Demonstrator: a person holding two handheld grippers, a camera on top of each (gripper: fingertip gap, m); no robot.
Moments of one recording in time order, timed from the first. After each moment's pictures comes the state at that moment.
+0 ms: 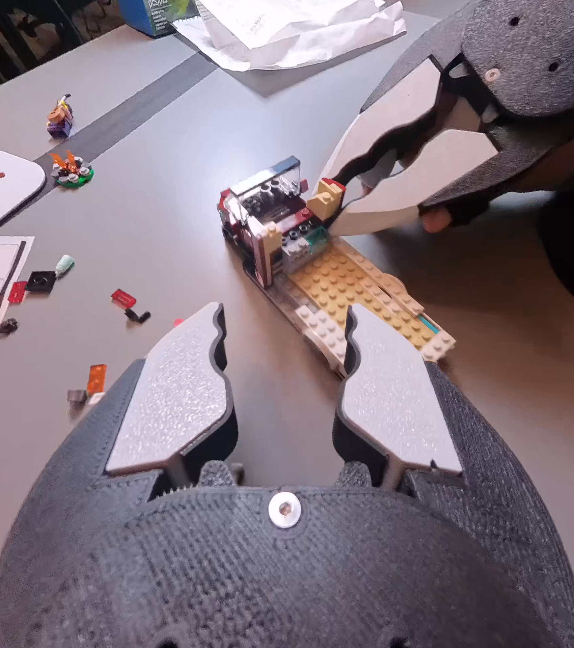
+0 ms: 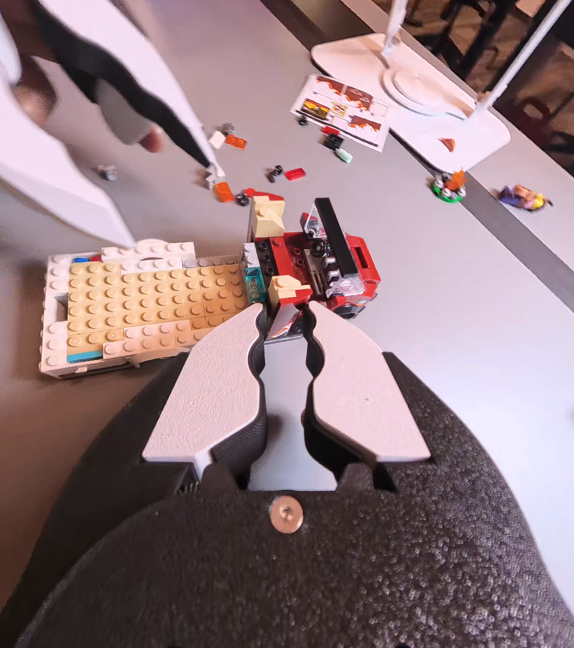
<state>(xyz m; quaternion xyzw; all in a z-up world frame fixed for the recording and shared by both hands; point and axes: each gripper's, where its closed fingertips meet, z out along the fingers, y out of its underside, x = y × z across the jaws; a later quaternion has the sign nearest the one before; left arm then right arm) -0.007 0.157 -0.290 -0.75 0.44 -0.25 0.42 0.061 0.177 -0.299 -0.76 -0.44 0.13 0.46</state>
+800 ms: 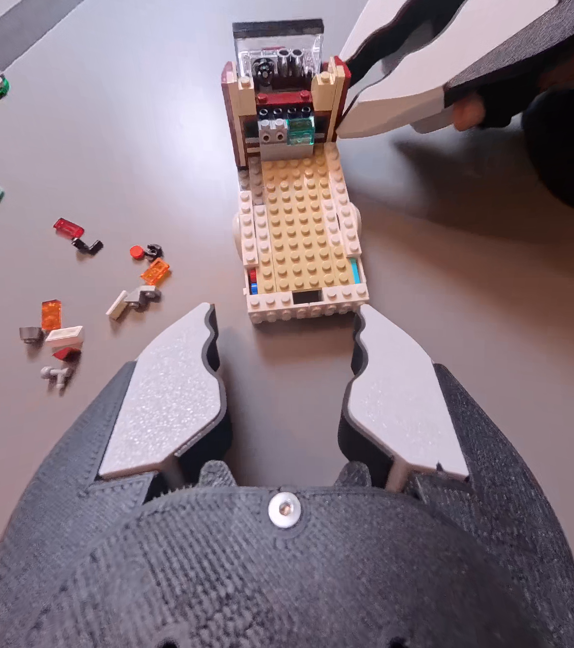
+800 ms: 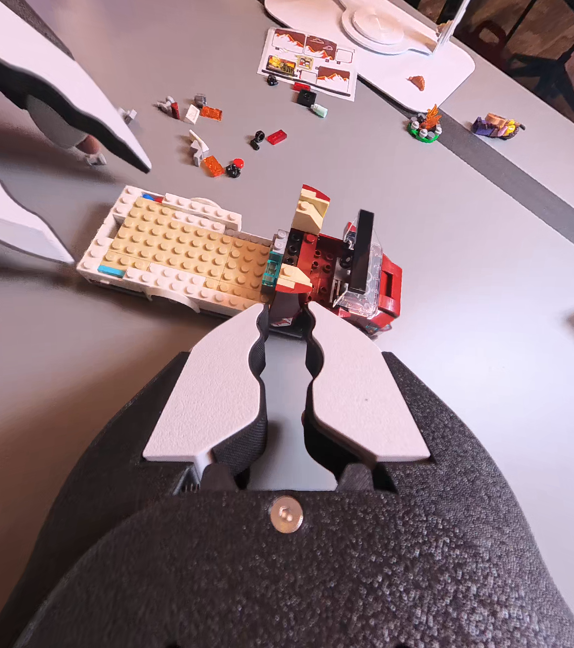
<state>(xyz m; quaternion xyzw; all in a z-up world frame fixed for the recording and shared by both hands) -0.034 0.124 -0.318 -0.76 0.49 -0.25 0.35 0.074 0.151 -0.300 -0.81 -0.36 0.10 0.45</state>
